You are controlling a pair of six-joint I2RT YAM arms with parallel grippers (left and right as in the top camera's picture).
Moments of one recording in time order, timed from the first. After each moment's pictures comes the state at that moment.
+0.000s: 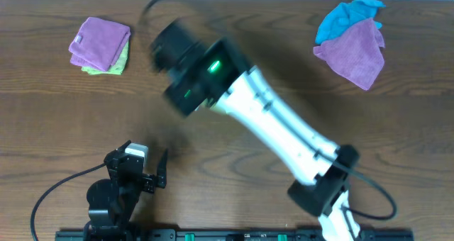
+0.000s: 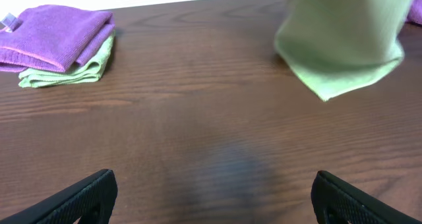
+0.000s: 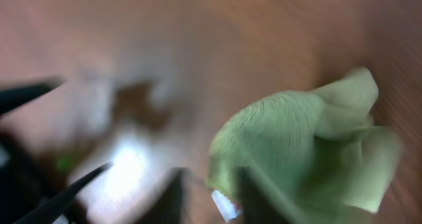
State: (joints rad) left arm -0.02 0.01 0.14 -0.51 0.23 0.09; right arm 0.90 2.13 2.36 -1.39 -0.03 0.05
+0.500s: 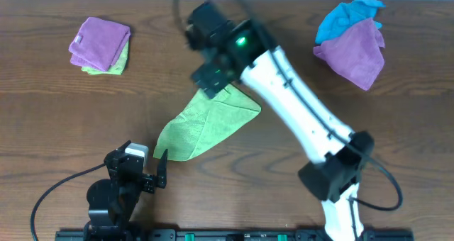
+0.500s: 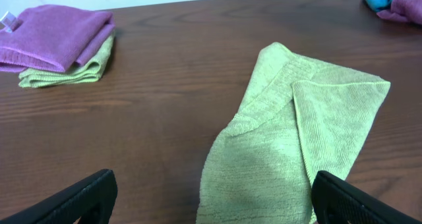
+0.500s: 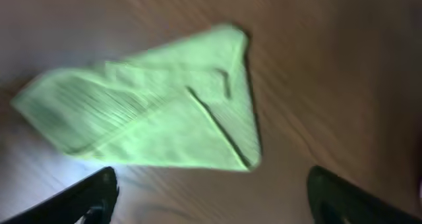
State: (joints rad) left arm -0.02 0.01 0.14 -0.51 0.23 0.09; right arm 0.65 2.13 2.26 -1.40 0.04 -0.01
